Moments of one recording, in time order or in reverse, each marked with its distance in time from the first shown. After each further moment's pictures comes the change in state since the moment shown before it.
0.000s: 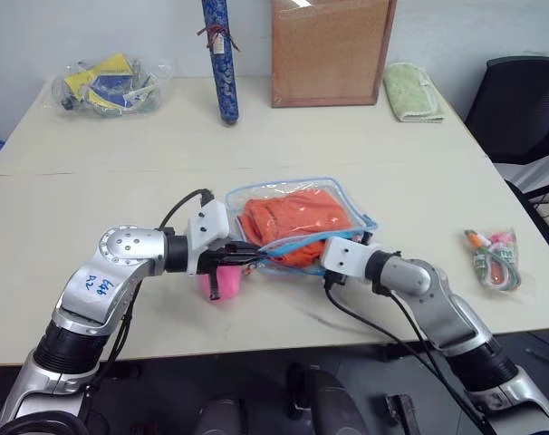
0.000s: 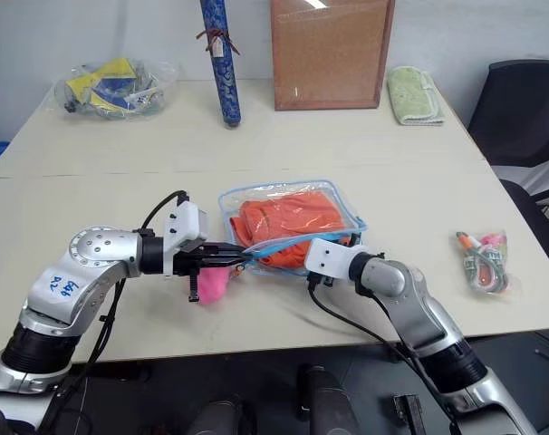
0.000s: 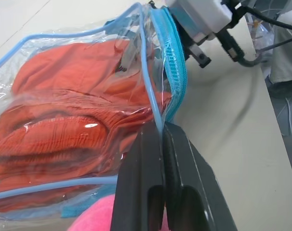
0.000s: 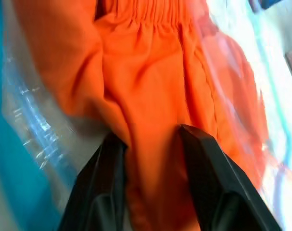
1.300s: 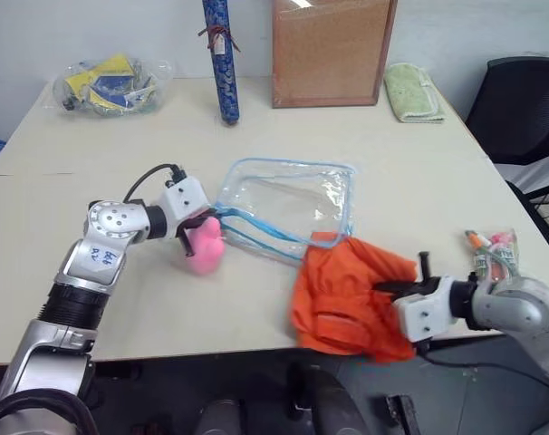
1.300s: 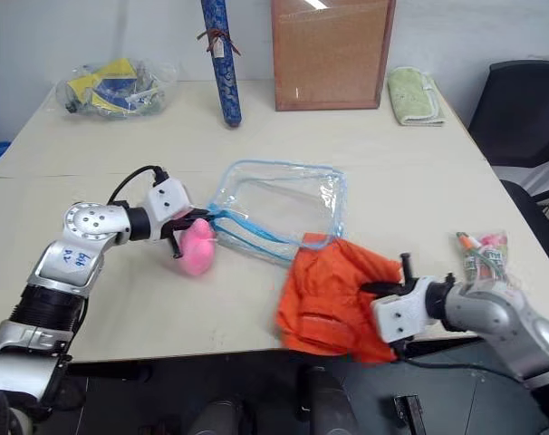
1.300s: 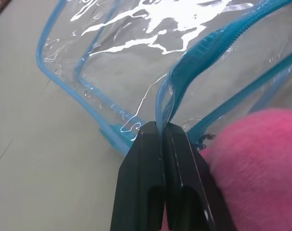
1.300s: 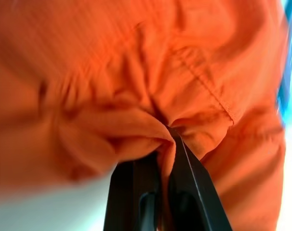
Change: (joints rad) left arm -0.171 0.064 -0.034 0.524 0.347 -0.367 0.108; right arm 0.330 -0.486 -0.304 0.068 0.087 -0.638 0.191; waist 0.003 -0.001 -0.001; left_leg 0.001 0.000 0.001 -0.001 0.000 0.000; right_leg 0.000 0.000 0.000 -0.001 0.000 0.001
